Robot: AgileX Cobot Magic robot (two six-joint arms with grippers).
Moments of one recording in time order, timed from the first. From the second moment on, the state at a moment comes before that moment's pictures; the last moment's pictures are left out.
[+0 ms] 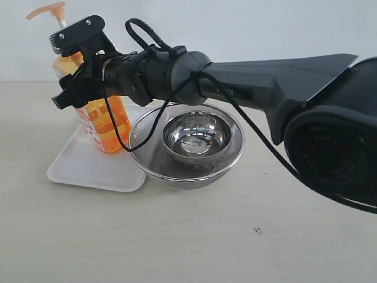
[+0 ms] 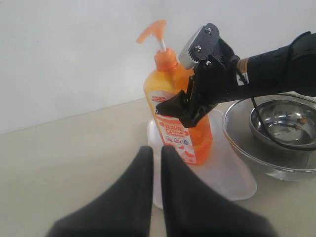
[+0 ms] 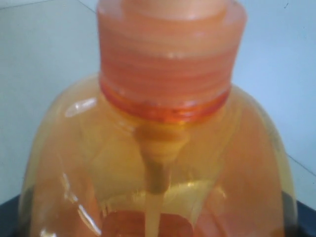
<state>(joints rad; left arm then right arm) -0.49 0.35 -0.57 0.51 0.67 -0.38 0.81 2.36 -1.99 -0.12 0.09 0.00</state>
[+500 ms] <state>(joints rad) -0.49 0.35 -0.57 0.53 0.67 -0.38 0.81 2.36 -1.99 -0.11 0.06 0.02</state>
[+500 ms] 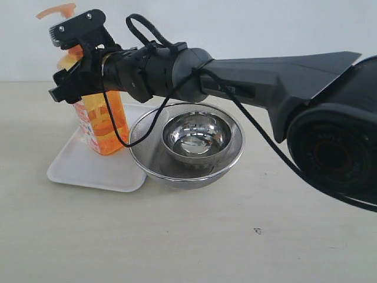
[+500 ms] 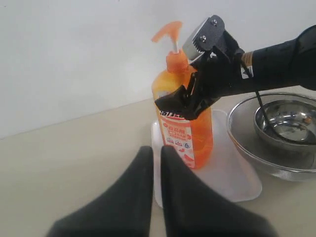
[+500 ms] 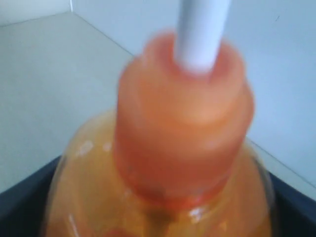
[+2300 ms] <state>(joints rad) -0.49 0.53 -0.48 0.72 0.43 -0.73 0.80 2.06 -2.00 0.21 0.86 -0.37</state>
